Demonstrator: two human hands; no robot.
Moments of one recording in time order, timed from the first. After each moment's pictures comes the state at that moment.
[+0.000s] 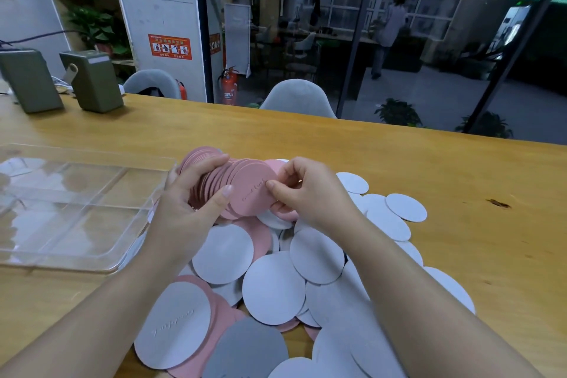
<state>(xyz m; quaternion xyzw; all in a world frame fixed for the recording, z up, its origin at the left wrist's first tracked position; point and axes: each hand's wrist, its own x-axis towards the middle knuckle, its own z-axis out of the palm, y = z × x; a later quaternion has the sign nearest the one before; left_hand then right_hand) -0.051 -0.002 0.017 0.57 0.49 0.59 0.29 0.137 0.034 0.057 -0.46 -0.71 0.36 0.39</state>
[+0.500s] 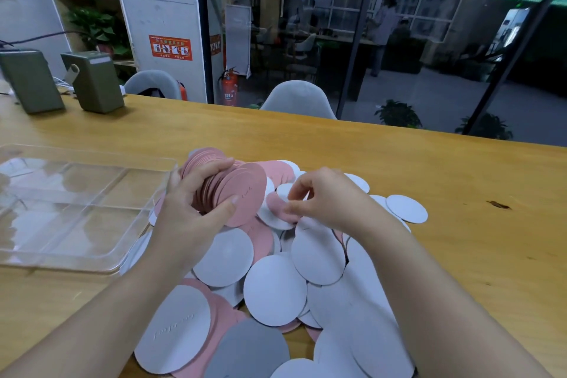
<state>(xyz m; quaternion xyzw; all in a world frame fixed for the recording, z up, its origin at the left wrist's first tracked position) -0.039 -0.014 0.029 0.59 0.54 0.56 0.23 0.159 0.037 0.067 -0.54 -0.80 0.20 0.19</state>
